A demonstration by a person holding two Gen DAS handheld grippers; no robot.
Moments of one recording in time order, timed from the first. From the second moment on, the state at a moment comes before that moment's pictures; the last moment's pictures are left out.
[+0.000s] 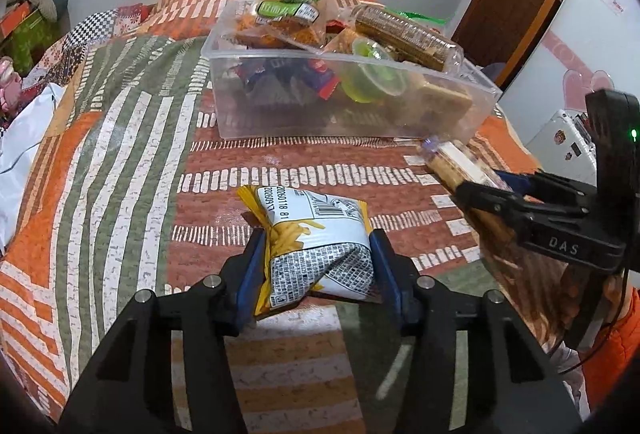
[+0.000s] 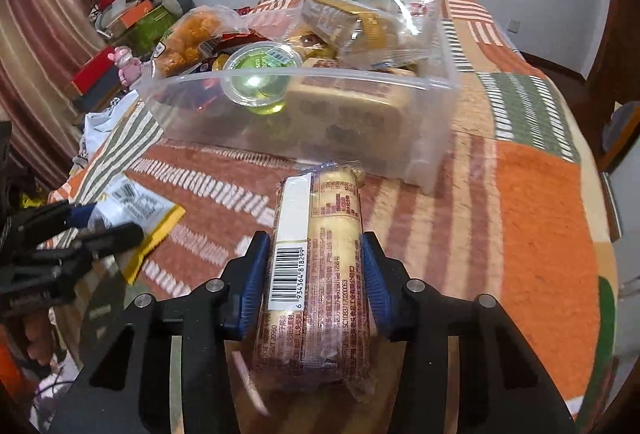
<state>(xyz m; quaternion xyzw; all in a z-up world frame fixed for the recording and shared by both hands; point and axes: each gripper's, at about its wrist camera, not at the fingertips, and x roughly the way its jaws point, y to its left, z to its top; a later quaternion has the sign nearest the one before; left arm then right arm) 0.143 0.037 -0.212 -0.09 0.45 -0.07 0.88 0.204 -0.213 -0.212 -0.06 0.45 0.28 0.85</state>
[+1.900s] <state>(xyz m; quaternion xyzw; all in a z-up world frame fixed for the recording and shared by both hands) 0.290 -0.011 -0.140 -0.04 0.35 -0.07 0.93 0.301 -0.199 -0.123 -0.01 0.32 0.30 0.90</state>
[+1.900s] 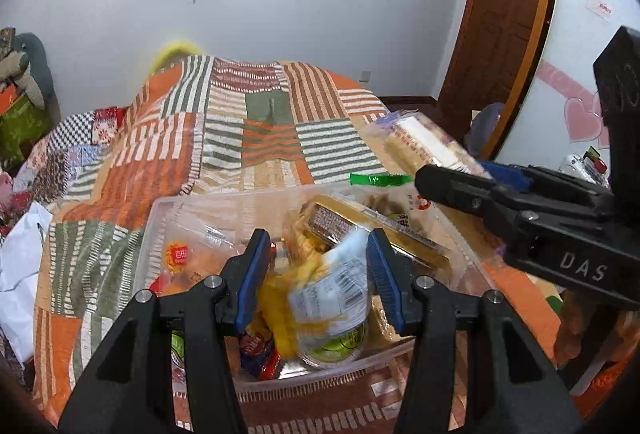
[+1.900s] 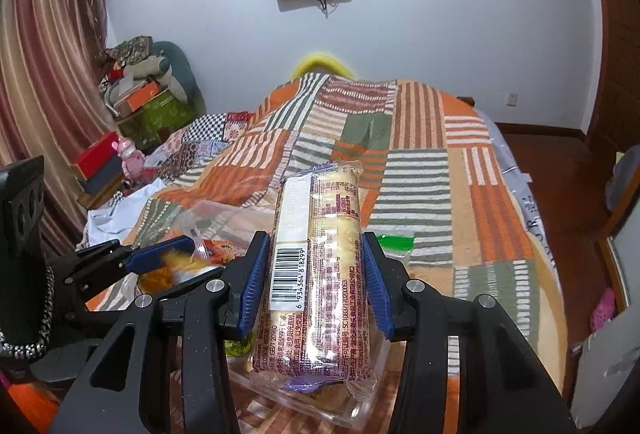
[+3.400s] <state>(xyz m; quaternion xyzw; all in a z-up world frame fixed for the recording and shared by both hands) 0.082 0.003 0.014 -0.05 0.13 -0.04 0.99 0.148 -0.242 -0.017 0.03 0.16 0.32 0.93</state>
